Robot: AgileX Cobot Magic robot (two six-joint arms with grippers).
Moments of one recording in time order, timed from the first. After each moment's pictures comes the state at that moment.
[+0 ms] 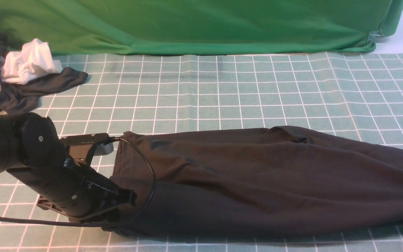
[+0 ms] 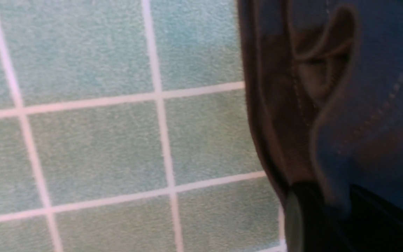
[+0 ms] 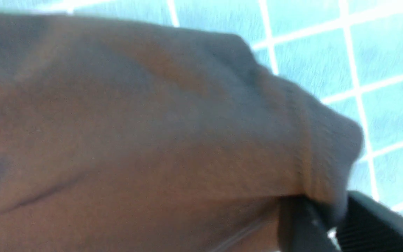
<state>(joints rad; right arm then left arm) -0.36 1.48 -0.79 -0.22 0.62 0.03 -0.20 1.53 -0.74 -0.27 0.71 0.03</state>
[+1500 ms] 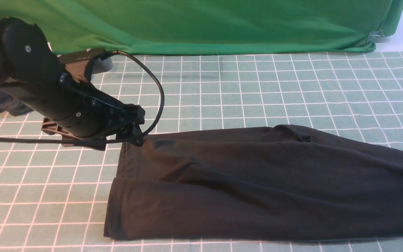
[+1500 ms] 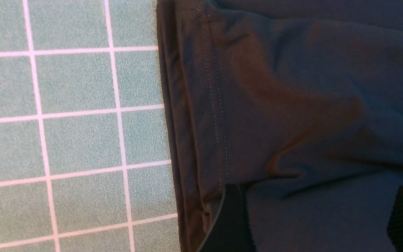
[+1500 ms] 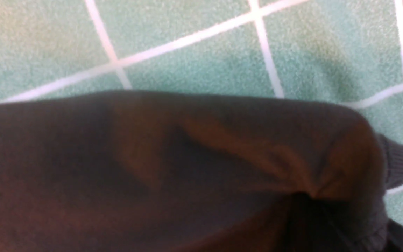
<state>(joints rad) -0.36 1.83 -1.02 -0.03 0.74 -0.01 -0.20 1.53 -1.10 -0.25 0.86 -0.07</state>
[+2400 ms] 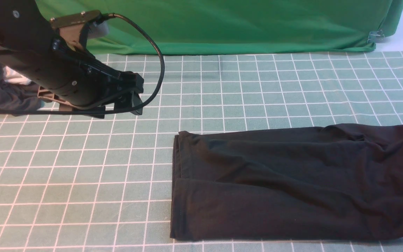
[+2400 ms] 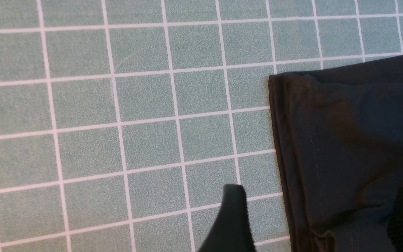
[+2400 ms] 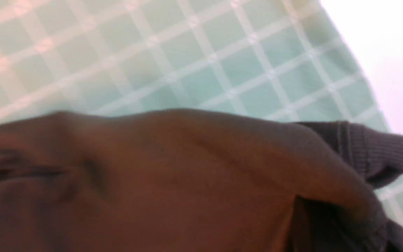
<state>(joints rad) -0.32 1.43 -1.36 -0.02 1.15 0.07 -0.20 1.53 -1.23 -0.21 0.88 -0.07</state>
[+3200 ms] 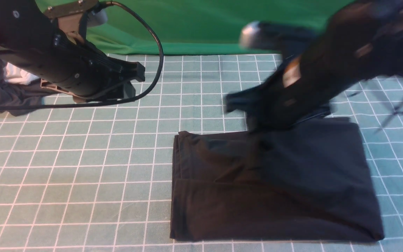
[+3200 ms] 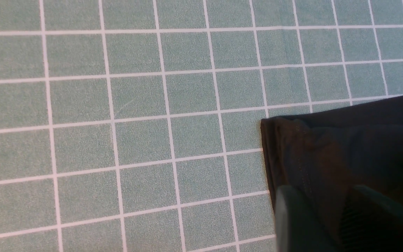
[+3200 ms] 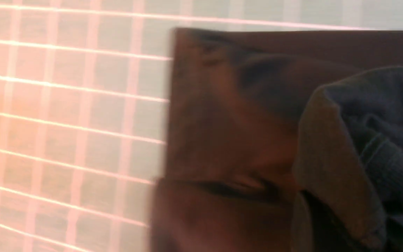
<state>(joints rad) 0.75 1.71 -1.38 0.06 0.78 0.58 -0.20 1.53 -1.23 -0.21 0.78 -0.07</state>
